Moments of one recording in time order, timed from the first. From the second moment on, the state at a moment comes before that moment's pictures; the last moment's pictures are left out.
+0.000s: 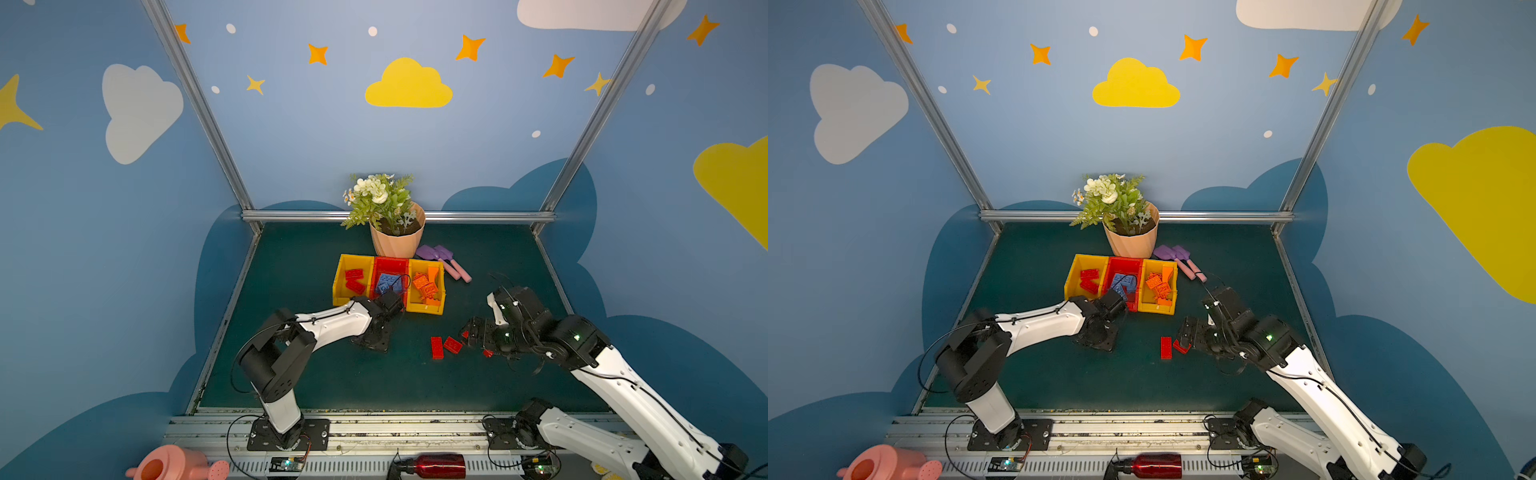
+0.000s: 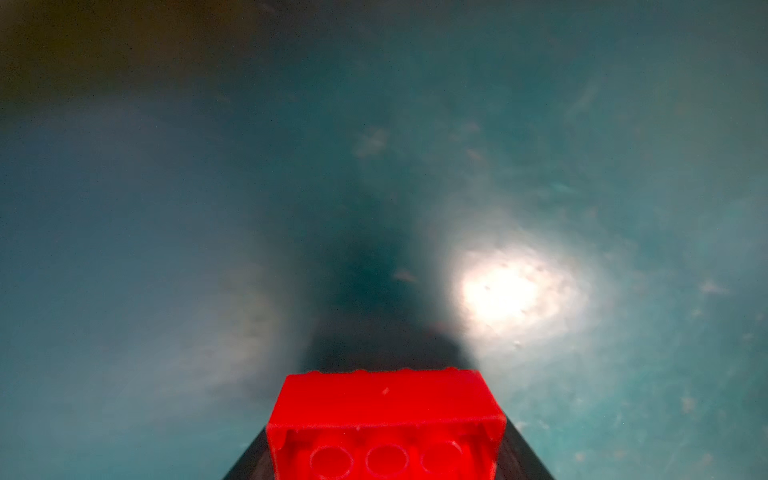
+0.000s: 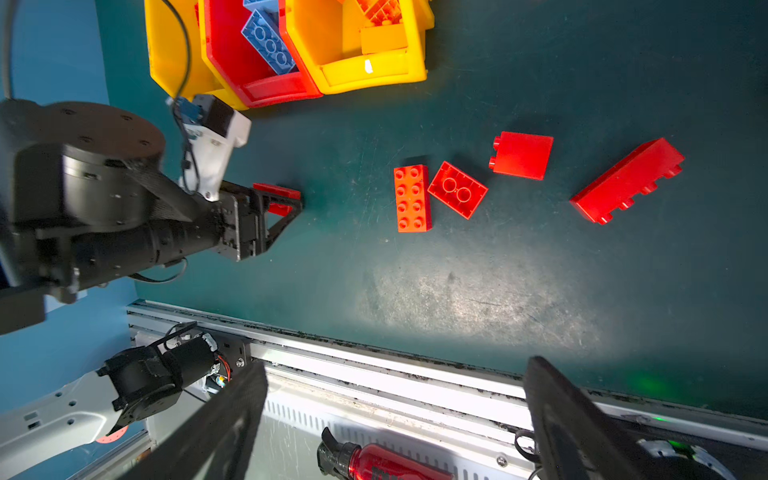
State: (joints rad) left arm -0.74 1.73 1.07 -0.79 -0.09 -0.51; right arm 0.71 0.93 1.08 -1.16 -0.07 0.82
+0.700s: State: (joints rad) left arm -0.33 1.98 1.72 -0.94 -0.12 -0.42; right arm 0.71 1.25 1.30 -1.09 -0.10 0.67
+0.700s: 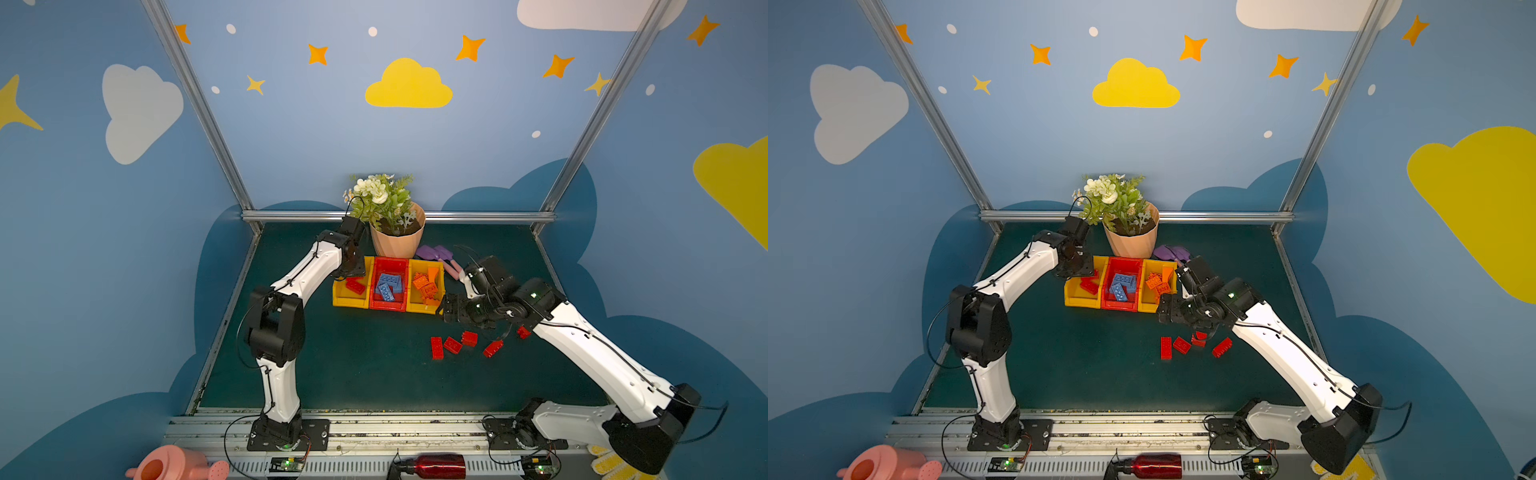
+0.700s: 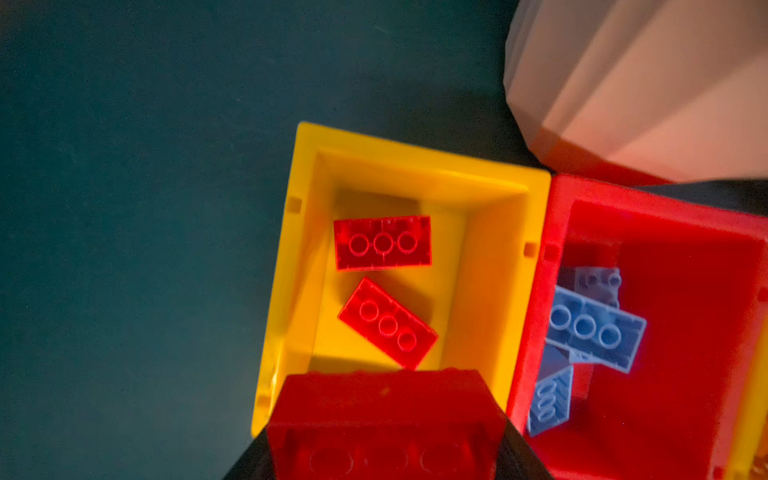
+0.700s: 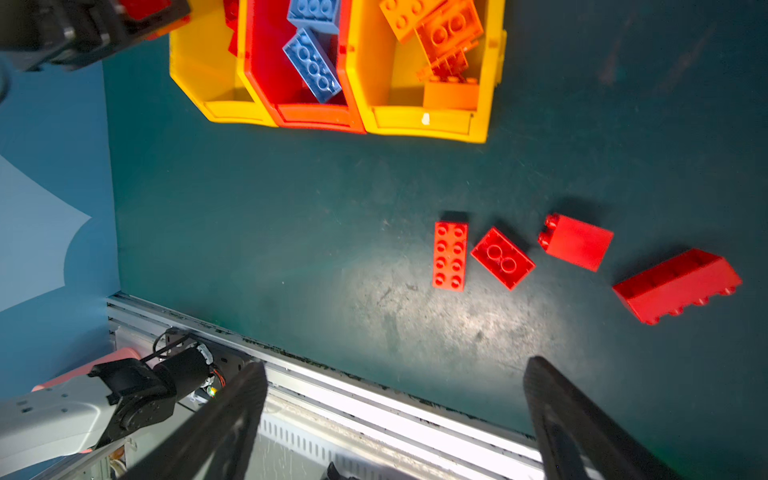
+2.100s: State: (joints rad) left arm -0.91 1.87 1.46 -0.89 0.03 -0.61; right arm 0.67 0.86 1.07 -1.24 -0.03 0.78
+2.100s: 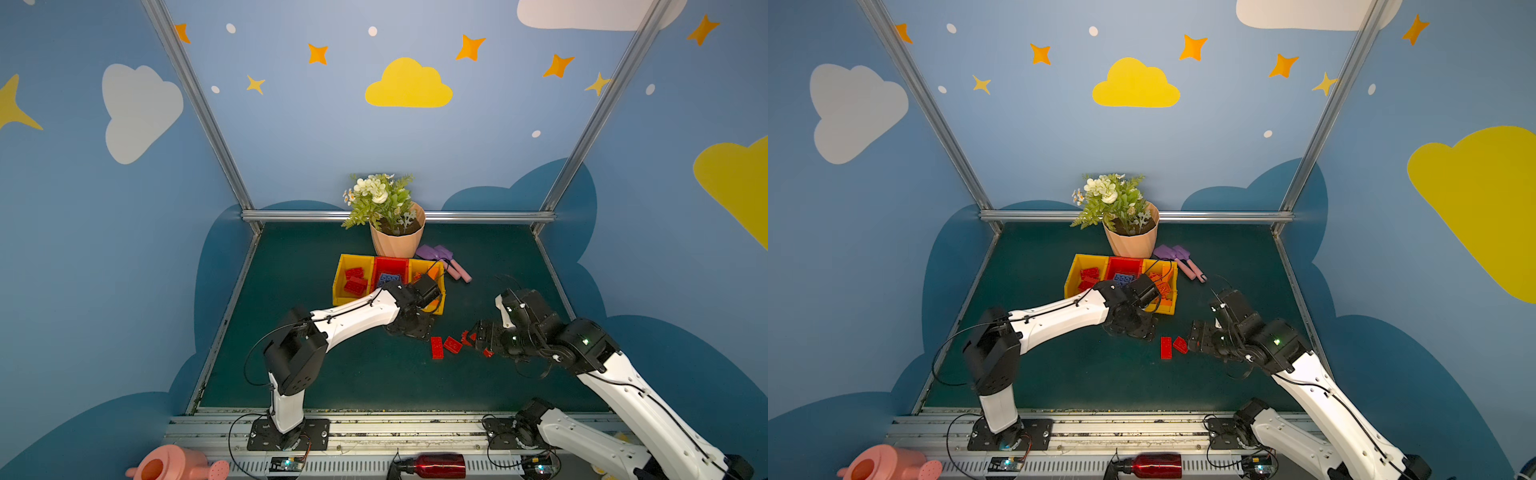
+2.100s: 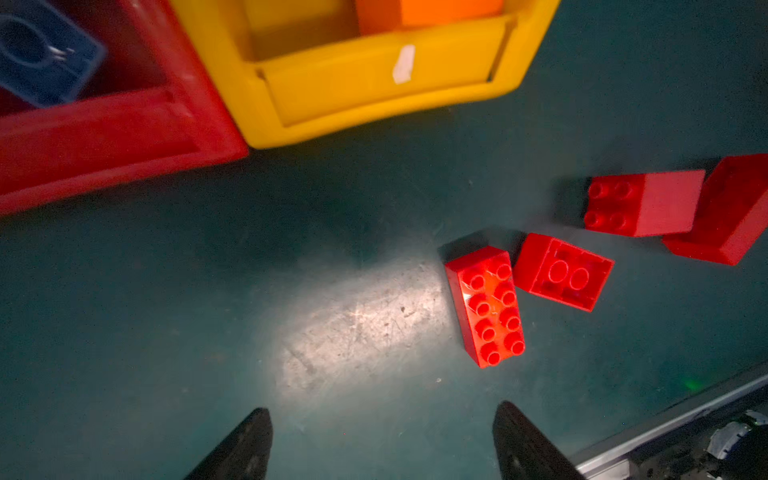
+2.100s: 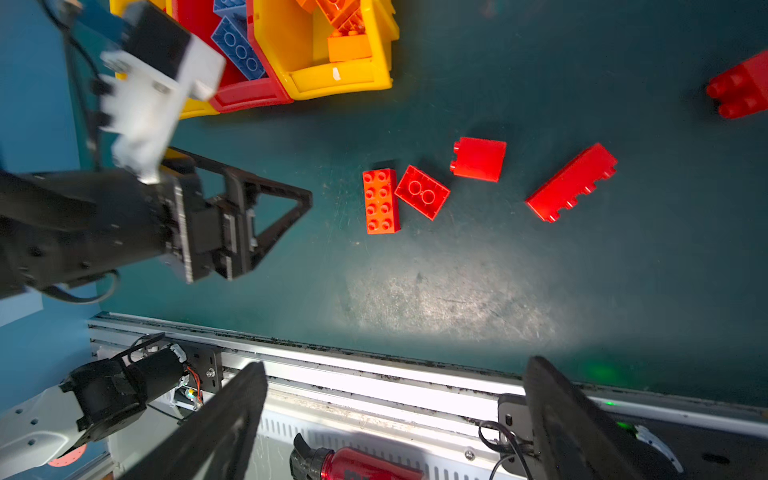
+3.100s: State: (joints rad) left arm -1.02 2.18 1.69 -0.91 0.03 -0.61; right arm 0.67 0.71 1.07 -1.43 0.04 0.85
